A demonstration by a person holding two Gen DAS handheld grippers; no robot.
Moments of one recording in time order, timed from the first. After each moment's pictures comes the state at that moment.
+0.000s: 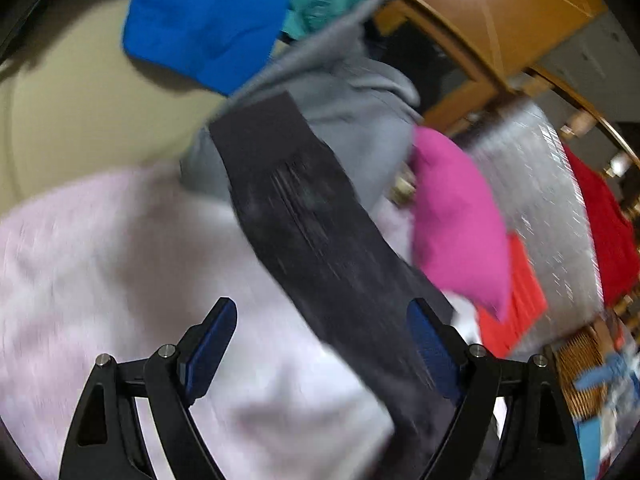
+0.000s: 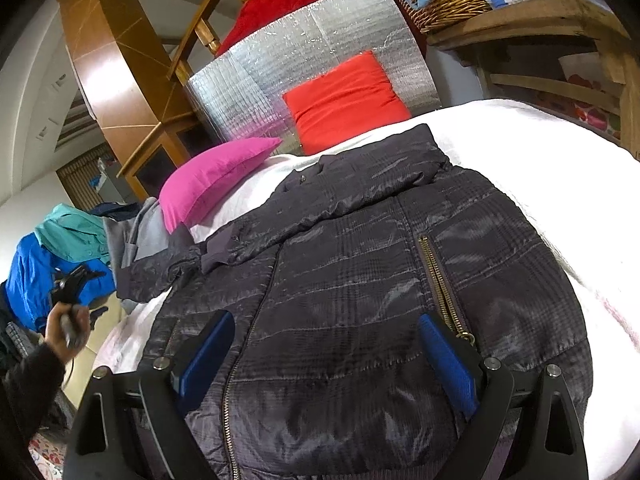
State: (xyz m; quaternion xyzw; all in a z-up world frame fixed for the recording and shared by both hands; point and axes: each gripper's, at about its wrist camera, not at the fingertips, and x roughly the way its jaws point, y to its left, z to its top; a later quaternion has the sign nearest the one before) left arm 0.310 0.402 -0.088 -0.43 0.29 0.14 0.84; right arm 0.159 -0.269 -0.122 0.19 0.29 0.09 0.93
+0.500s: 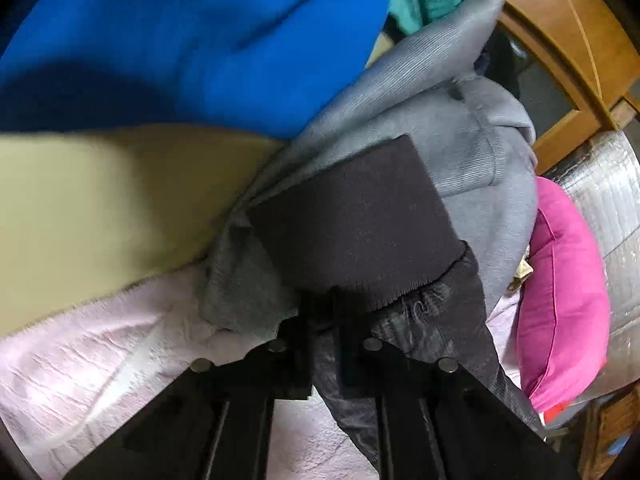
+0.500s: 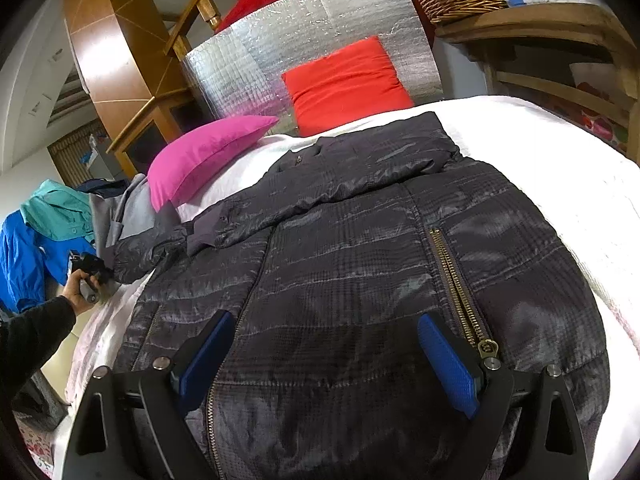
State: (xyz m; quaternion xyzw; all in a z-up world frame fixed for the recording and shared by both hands) left arm 0.395 0.488 -0.136 -0.41 0.31 0.24 0.82; right arm 0.178 -0.252 -0.130 0.16 0.32 0.09 0.93
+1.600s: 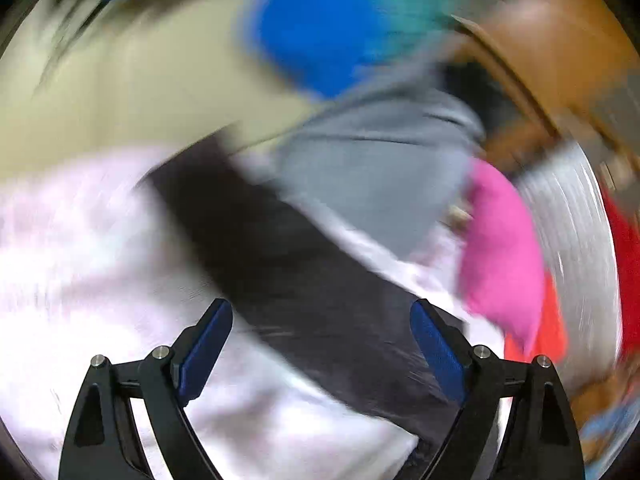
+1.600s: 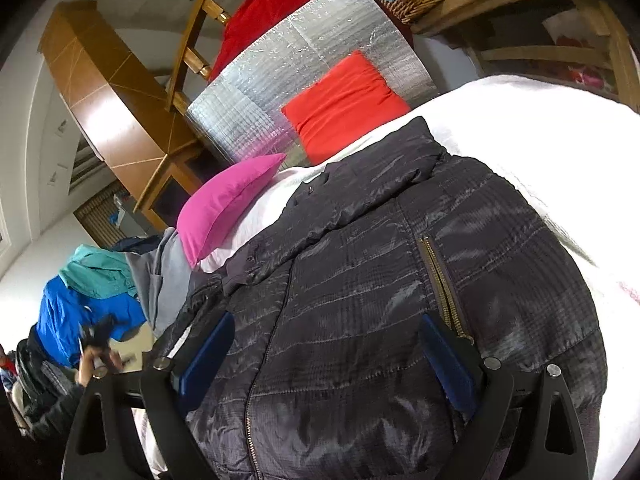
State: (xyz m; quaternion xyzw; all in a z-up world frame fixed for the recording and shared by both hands) left arm 0.233 0.430 -0.131 -0.51 0.27 0.24 0.78; right arm 0.162 -0.290 -0.124 0.27 0.28 0.12 0.91
